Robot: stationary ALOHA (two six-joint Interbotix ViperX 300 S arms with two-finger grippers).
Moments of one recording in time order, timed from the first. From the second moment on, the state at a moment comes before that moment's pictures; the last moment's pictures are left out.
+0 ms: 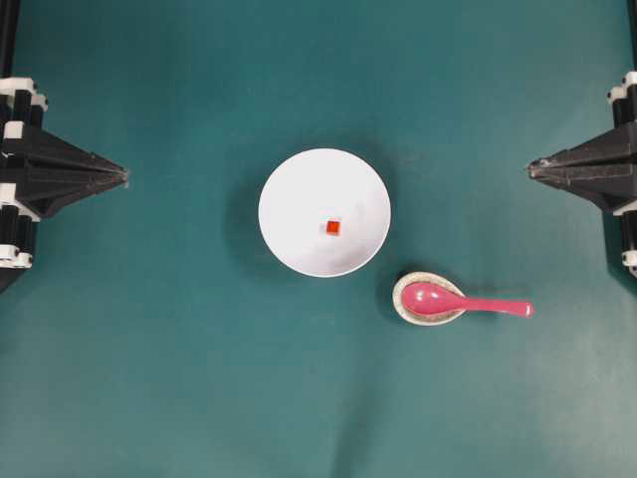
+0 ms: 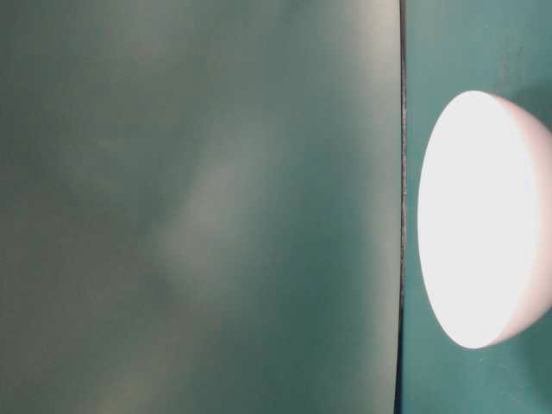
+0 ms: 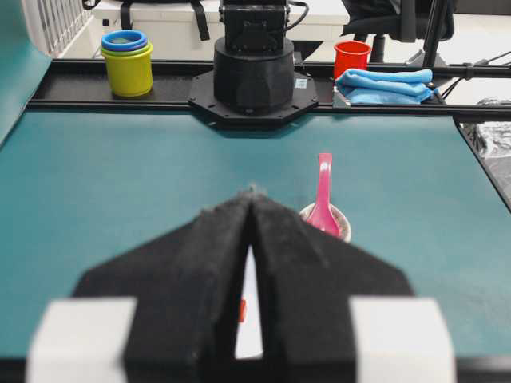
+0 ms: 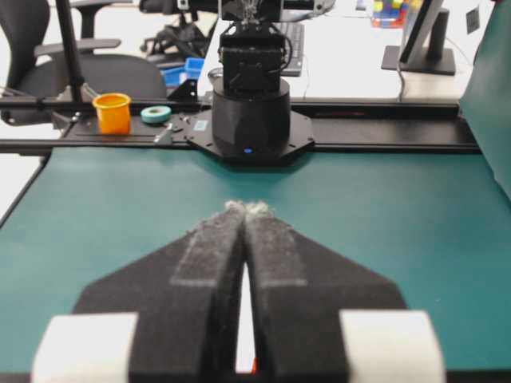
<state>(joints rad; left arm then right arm) 0.00 -0.97 1.19 0.00 -0.29 0.00 0.00 -0.96 1.17 0.00 -0.29 0.00</state>
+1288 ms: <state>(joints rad) 0.00 -0.98 1.15 0.01 -0.18 -0.01 0.25 -0.64 1.32 0.29 -0.39 0.06</state>
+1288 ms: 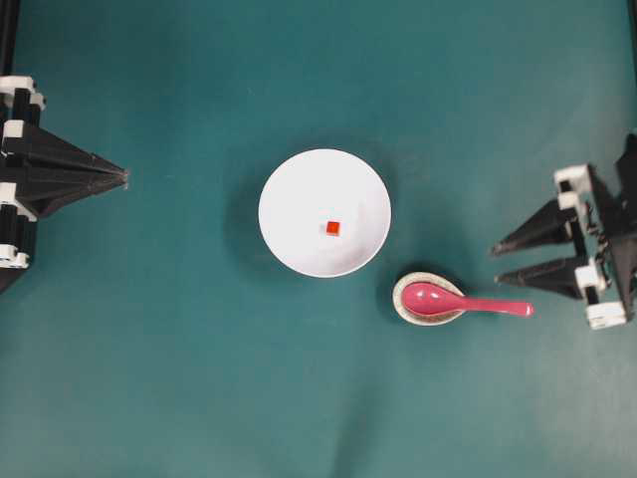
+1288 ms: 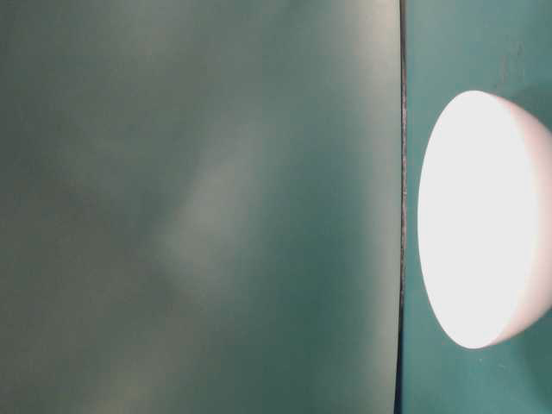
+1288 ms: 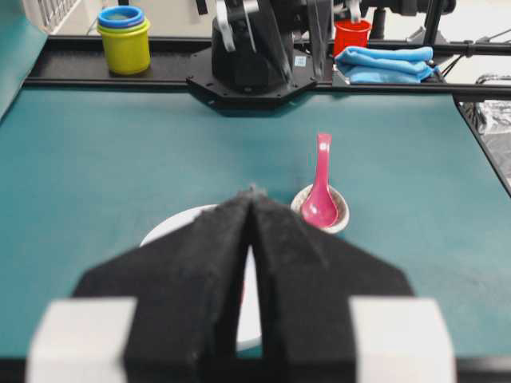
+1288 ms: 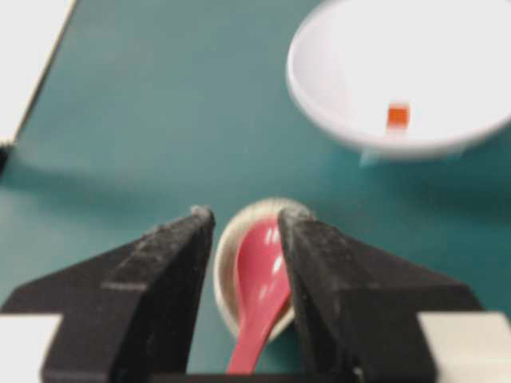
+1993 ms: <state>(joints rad) 0.00 -0.98 1.15 0.01 -0.14 -0.05 0.75 -0.16 1.35 0.90 -0.87 0.06</state>
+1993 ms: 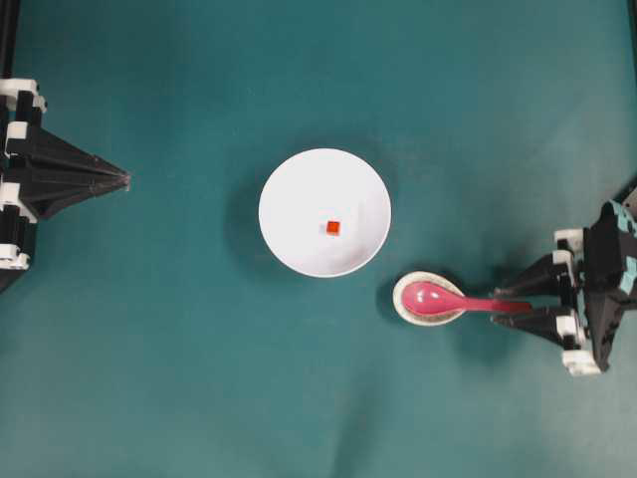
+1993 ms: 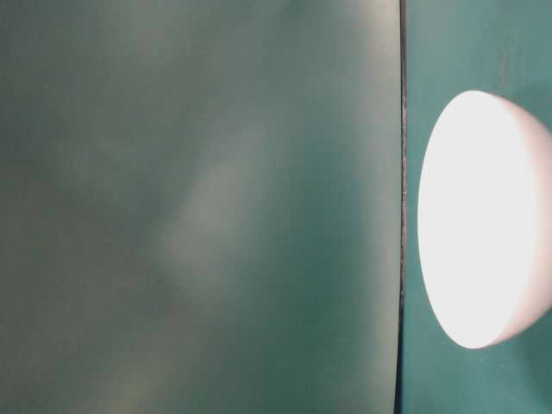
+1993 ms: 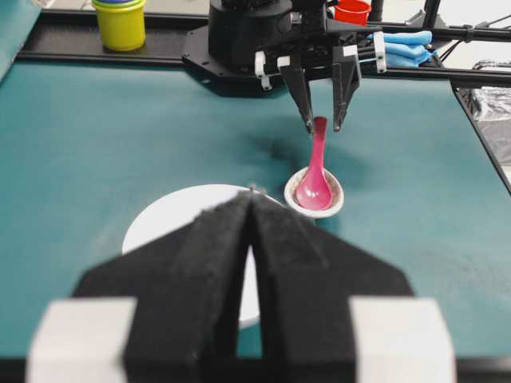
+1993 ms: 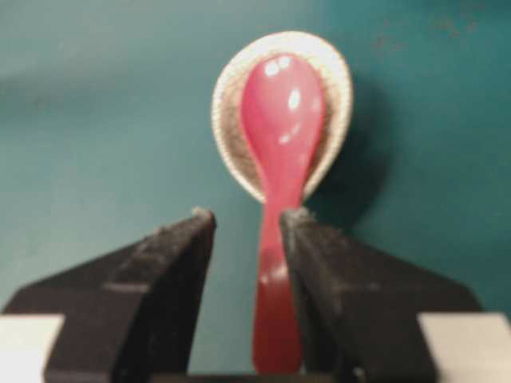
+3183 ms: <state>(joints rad) 0.00 -0.98 1.15 0.01 -0.10 -0.10 0.76 0.01 1.35 0.93 -1.01 0.03</state>
